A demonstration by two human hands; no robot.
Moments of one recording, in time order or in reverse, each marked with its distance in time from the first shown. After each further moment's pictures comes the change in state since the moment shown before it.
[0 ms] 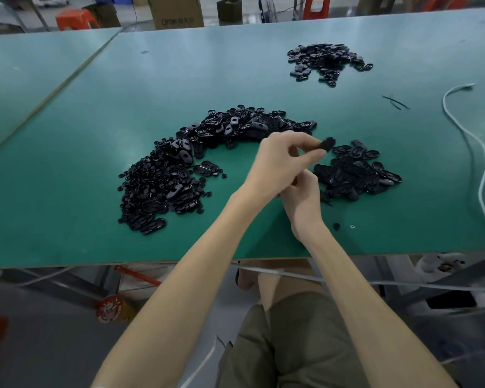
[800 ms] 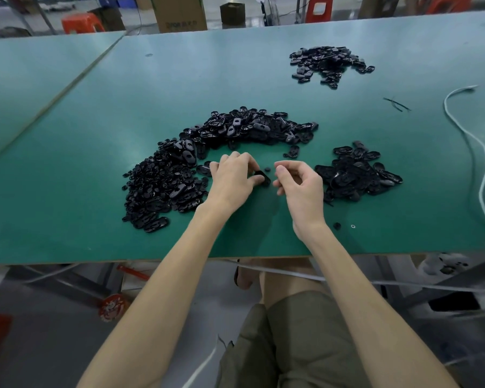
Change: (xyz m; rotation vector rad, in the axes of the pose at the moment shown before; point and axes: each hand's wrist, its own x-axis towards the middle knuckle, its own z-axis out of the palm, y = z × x) left_hand -0.023 -0.055 -0.046 0.610 -0.041 -0.233; right_hand 0.002 0.009 -0.001 0.059 0.069 -0.002
